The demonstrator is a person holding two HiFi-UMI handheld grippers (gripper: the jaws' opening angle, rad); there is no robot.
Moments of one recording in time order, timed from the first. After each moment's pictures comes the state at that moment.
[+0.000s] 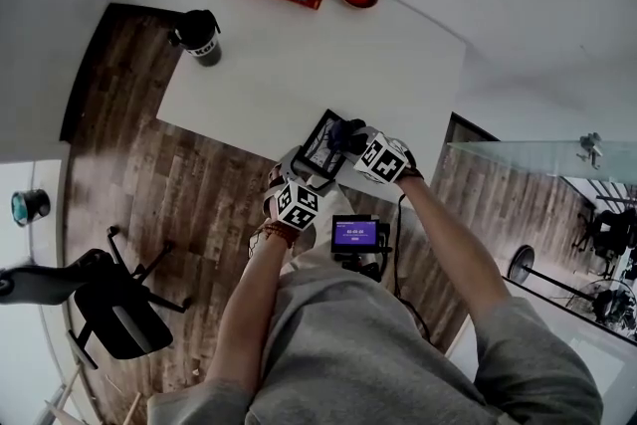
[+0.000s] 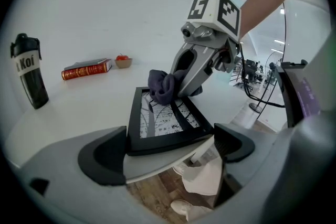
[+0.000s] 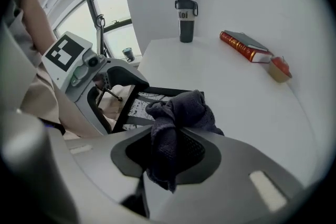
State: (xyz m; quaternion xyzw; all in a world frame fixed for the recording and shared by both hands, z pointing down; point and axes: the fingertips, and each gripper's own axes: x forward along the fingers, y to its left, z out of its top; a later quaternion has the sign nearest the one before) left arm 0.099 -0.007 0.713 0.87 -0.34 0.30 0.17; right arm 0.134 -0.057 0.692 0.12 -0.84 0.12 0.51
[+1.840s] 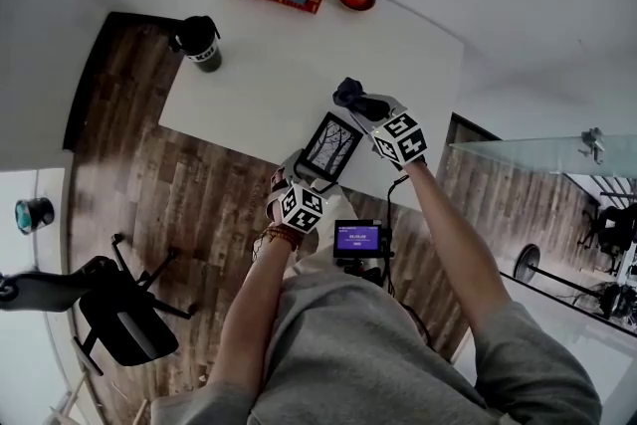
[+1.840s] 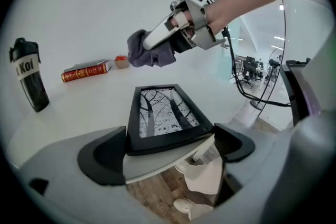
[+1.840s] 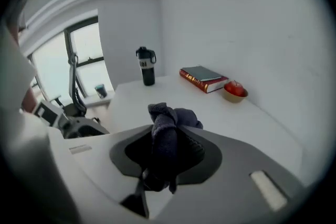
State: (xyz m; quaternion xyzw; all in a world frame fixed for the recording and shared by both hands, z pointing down) left arm 0.101 -0.008 0.715 0.87 -0.34 0.31 0.16; right arm 0.134 -0.157 0.603 0.29 -0.88 0.14 0.34
